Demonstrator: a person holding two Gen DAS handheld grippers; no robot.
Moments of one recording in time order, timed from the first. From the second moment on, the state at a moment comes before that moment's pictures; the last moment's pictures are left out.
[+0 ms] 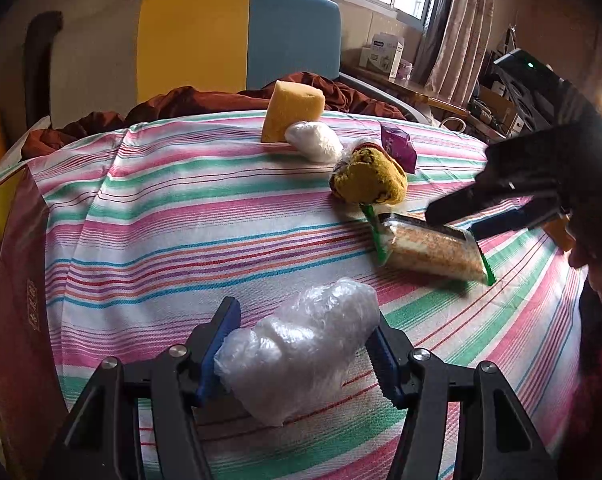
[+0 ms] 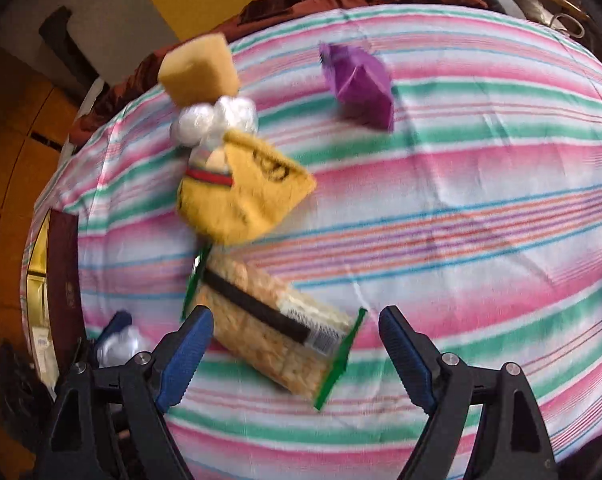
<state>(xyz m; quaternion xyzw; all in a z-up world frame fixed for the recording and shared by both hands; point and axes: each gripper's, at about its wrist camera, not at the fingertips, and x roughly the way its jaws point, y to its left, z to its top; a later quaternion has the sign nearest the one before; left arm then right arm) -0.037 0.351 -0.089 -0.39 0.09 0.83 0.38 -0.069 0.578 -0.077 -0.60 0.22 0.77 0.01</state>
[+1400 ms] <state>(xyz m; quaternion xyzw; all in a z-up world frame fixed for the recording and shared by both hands) -0.031 0.354 -0.086 -0.39 0.13 0.84 0.36 -0.063 0.492 -0.087 -0.58 0.00 0.82 -0.02</state>
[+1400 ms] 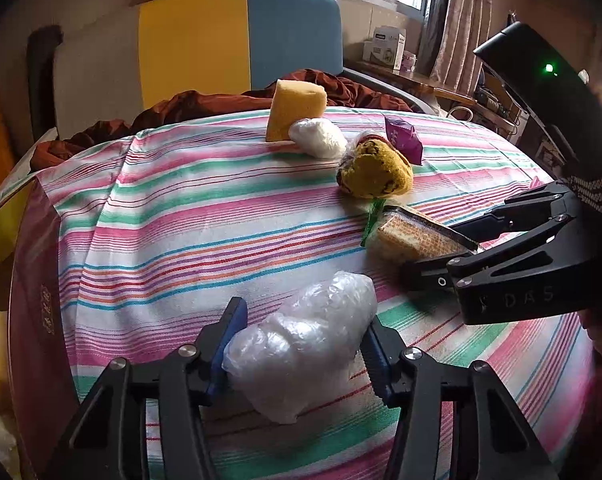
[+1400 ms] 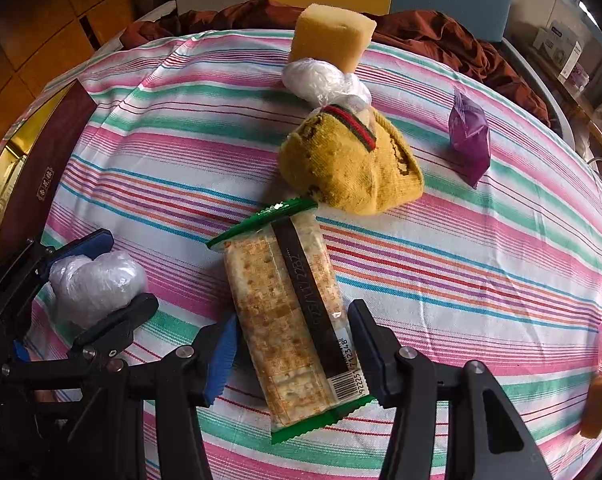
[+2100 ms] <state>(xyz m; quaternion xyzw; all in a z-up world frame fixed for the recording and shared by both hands) -0.023 0.270 0.010 -0.34 0.07 0.88 0.32 -0.056 0.486 -0.087 -0.57 -0.01 0.82 -0.02</state>
